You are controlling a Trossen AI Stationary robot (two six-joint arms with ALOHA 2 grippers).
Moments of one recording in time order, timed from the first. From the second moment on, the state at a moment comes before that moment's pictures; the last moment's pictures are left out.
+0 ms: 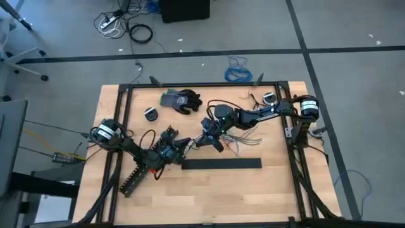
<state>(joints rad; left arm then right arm) -0.44 1.92 0.49 1.57 -1.11 0.89 -0.13 1.82 0.97 0.53 -0.65 0.33</state>
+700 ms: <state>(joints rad) -0.44 1.92 0.50 1.57 -1.10 0.91 -0.14 1.82 0.97 0.55 -0.73 0.35</state>
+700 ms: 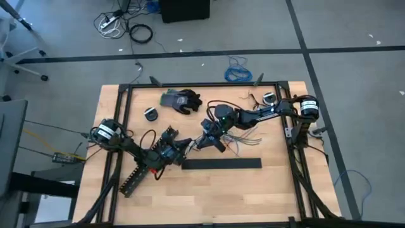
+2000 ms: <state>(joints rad) -0.44 1.92 0.54 1.57 -1.14 0.99 -0.16 1.83 0.97 0.54 -0.79 0.35</state>
